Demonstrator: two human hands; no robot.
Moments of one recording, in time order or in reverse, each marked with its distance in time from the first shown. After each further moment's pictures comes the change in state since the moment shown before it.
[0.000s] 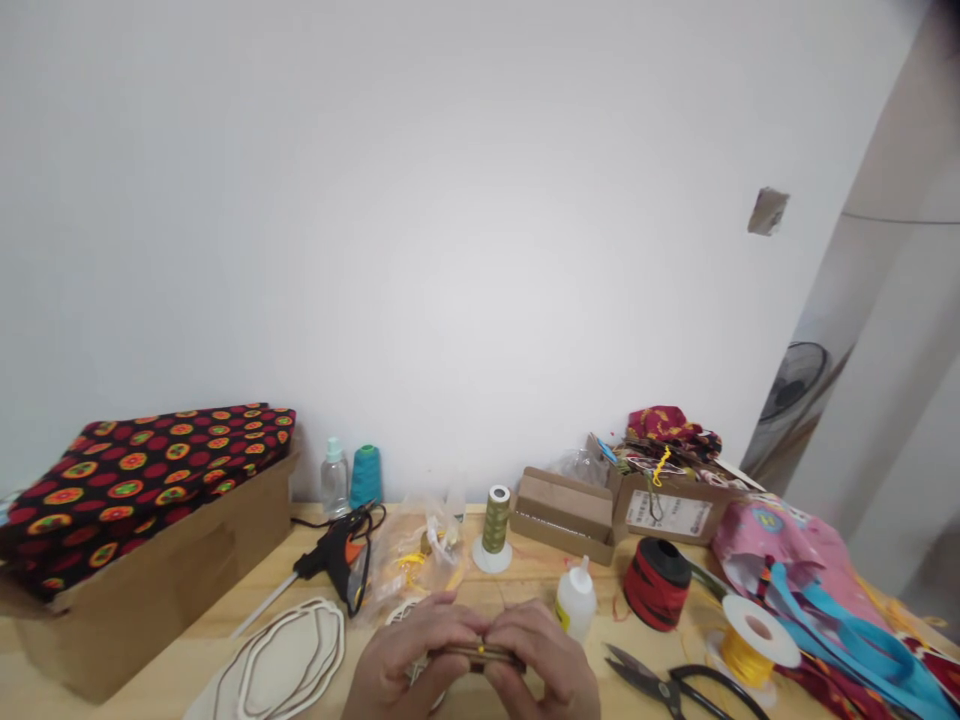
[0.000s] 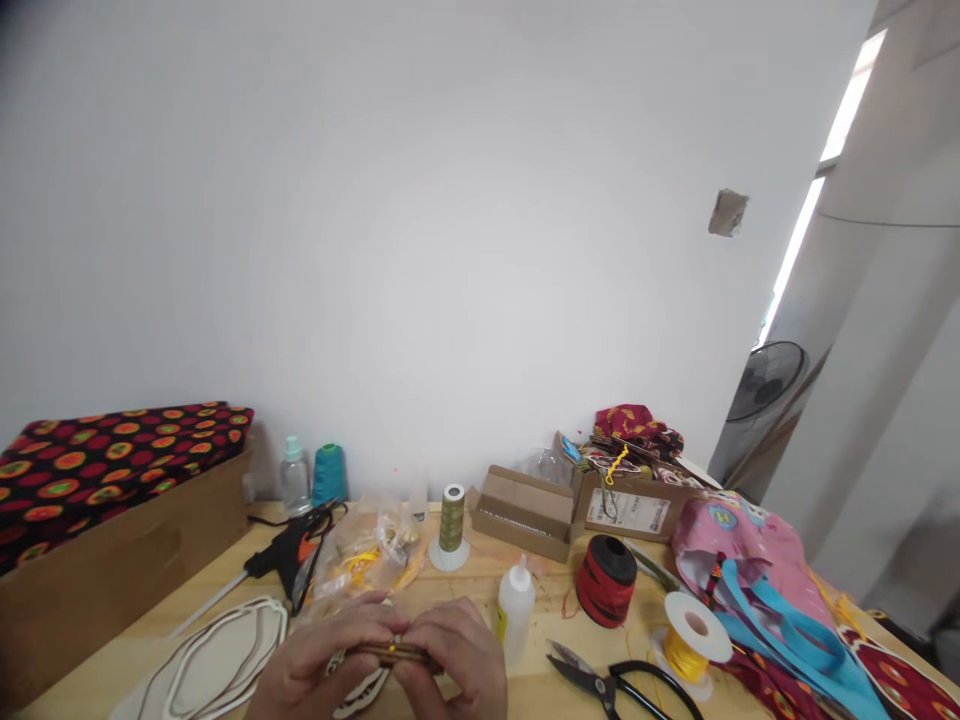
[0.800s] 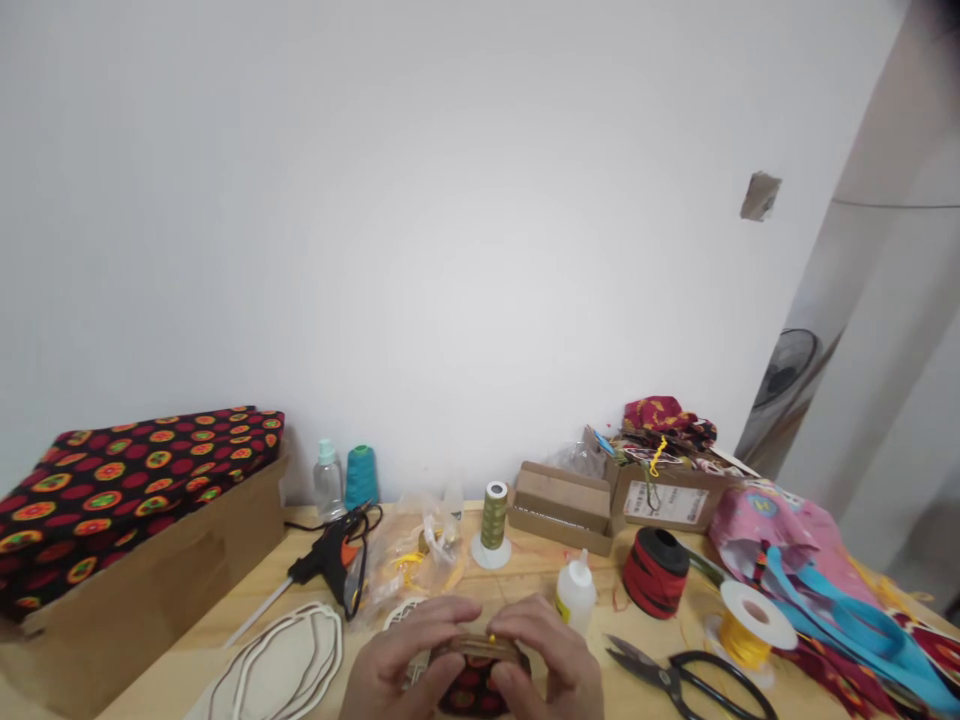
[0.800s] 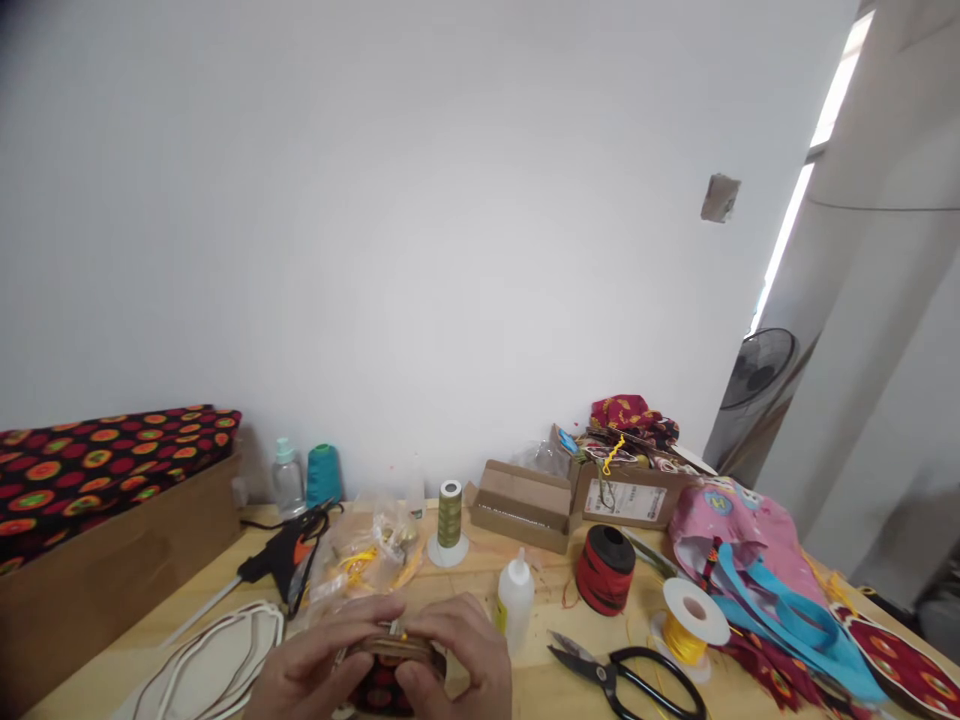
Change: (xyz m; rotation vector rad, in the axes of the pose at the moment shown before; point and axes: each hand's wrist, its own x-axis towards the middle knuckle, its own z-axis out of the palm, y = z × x) left_hand -0.013 -0.016 0.003 -0.117 -0.015 -0.201; right_hand -0.002 -0.003 0.002 0.070 0.106 0.104
